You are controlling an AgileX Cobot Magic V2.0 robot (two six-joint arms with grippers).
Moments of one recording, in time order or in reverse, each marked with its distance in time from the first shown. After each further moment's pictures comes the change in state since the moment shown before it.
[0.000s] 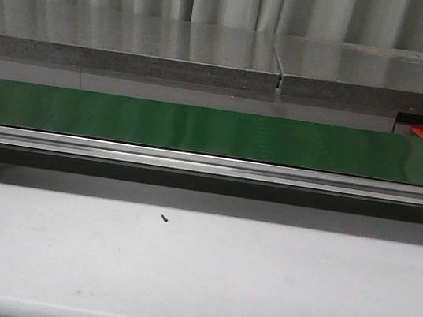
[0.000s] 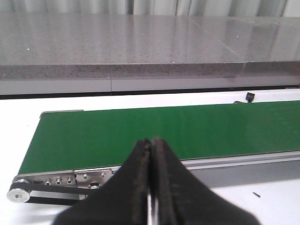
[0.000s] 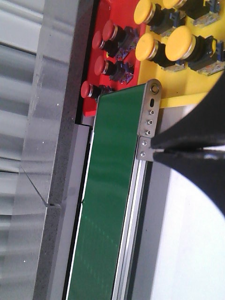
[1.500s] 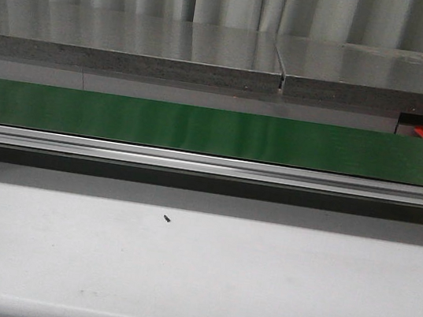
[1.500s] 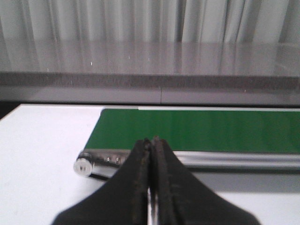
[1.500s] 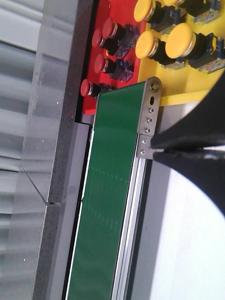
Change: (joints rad) left arm 0.000 -0.453 0.315 1.190 -0.153 -1.170; right arm 0.000 0.000 0.000 0.000 0.004 0.002
